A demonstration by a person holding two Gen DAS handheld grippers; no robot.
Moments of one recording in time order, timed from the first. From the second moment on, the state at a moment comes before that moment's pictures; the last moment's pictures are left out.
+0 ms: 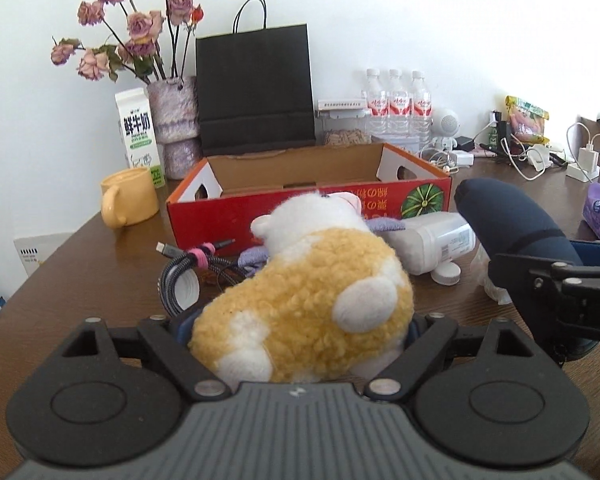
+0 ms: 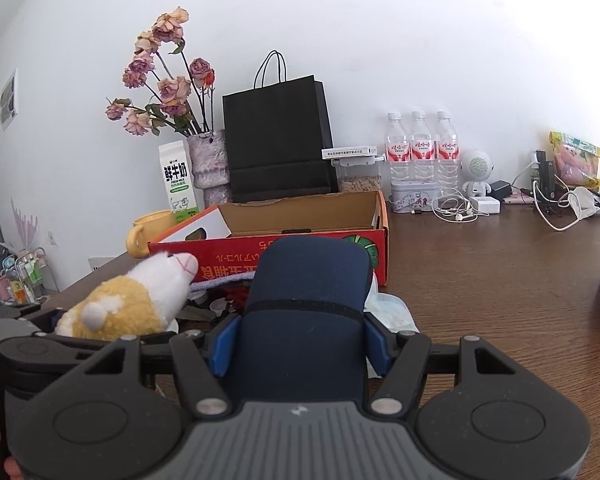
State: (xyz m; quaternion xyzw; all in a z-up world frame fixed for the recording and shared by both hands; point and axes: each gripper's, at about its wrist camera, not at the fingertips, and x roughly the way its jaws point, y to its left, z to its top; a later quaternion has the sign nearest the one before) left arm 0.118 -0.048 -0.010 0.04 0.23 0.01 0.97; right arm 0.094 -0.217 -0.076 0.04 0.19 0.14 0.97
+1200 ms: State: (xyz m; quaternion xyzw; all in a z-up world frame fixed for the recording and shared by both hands) left arm 0.269 -0.002 0.076 0.00 0.12 0.04 0.99; right arm 0.280 -0.149 -0.003 0.02 0.15 0.11 0.98
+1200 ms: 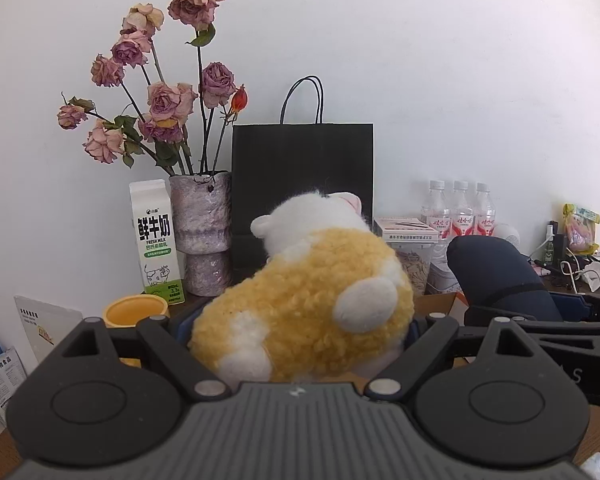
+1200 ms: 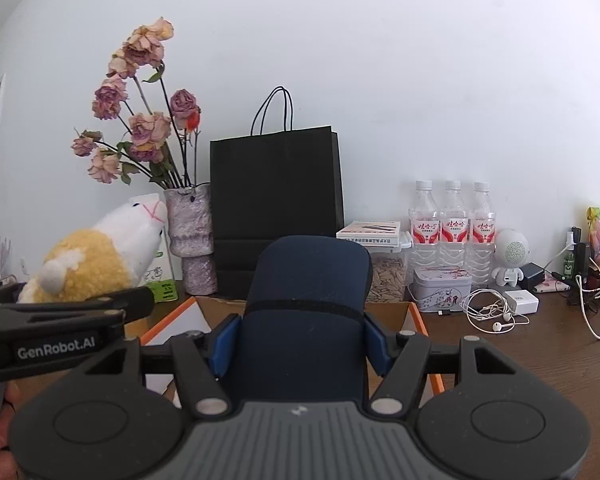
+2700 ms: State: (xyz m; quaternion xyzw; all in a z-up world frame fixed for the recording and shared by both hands) left arm 0.338 0.015 0.050 -0.04 0.20 0.04 0.98; right arm 0.353 -0.156 -0.037 0.03 0.23 0.05 0.97
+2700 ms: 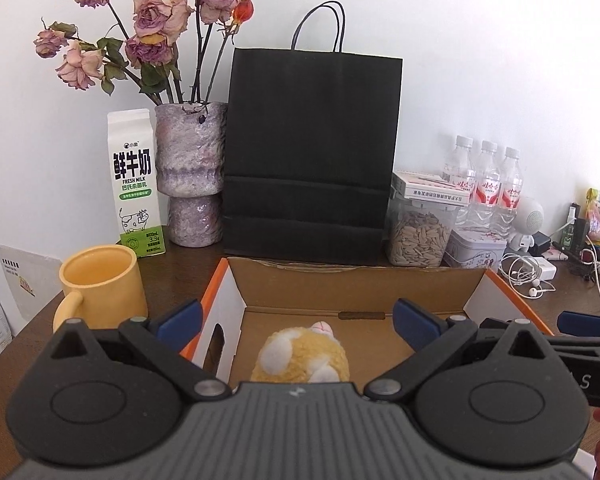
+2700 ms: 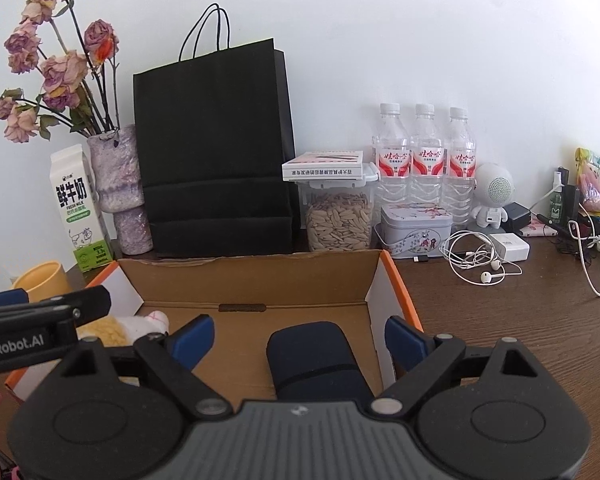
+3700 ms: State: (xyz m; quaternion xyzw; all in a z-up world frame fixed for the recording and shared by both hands) left arm 0.209 0.030 0.066 -0.07 0.16 0.05 0.98; right arm 0.213 -0.172 -0.004 0.02 0.15 0.10 0.98
